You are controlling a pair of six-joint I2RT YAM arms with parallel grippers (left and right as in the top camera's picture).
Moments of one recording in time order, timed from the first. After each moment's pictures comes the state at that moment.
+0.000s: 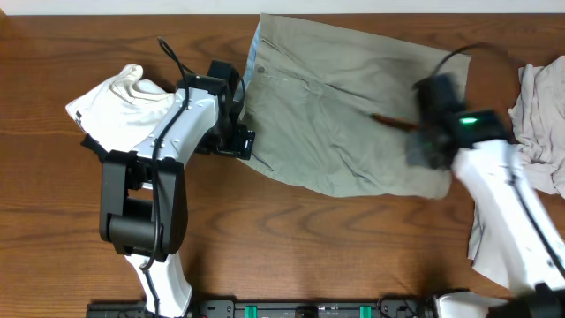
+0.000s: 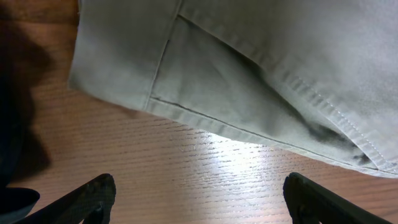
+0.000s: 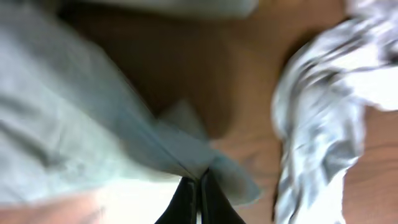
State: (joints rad) left arm -0.22 1.98 1.45 -1.06 0.05 -0.04; right arm 0.14 1.46 1.29 -1.12 0.26 0.32
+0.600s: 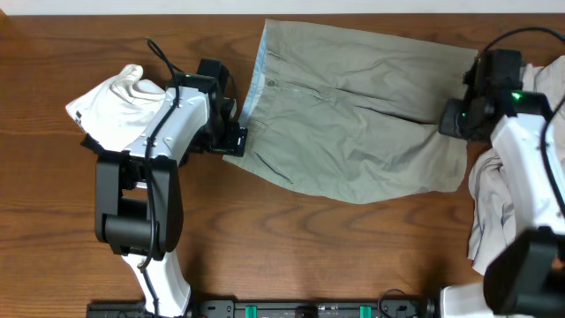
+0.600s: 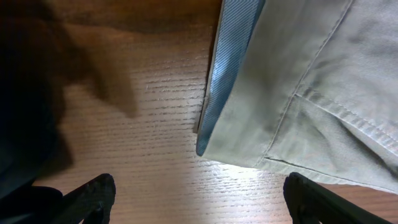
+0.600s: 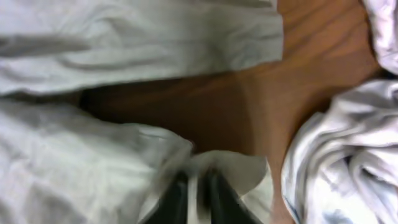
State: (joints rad) left arm -0.17 1.98 1.45 -1.05 0.04 -0.04; right arm -0.11 1.66 1.33 -0.86 0.04 0.17
